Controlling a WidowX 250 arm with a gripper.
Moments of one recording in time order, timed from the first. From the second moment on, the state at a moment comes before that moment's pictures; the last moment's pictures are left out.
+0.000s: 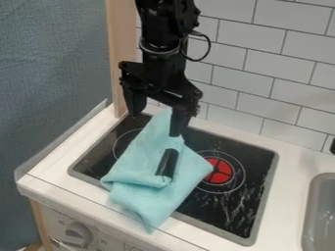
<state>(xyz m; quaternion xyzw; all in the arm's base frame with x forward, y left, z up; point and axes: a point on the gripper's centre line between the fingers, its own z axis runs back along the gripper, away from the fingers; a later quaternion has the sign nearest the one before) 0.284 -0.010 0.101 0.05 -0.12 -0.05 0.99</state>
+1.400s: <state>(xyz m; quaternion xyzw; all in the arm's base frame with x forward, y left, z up) 0.294 -0.031 0.017 0.06 -0.03 -0.06 1.00</state>
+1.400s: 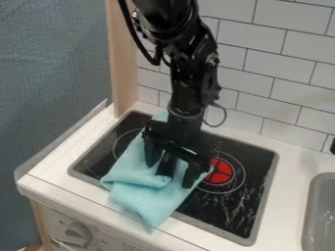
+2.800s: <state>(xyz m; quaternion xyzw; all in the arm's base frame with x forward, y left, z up) 0.286 -0.008 0.037 0.05 -0.03 -0.04 1.00</state>
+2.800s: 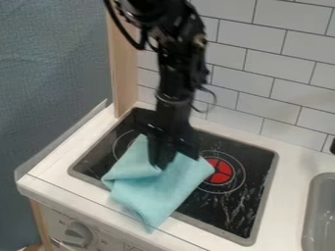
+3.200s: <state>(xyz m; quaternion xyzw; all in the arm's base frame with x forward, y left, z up) 0.288 0.044 0.058 0.03 -0.03 0.01 1.00</state>
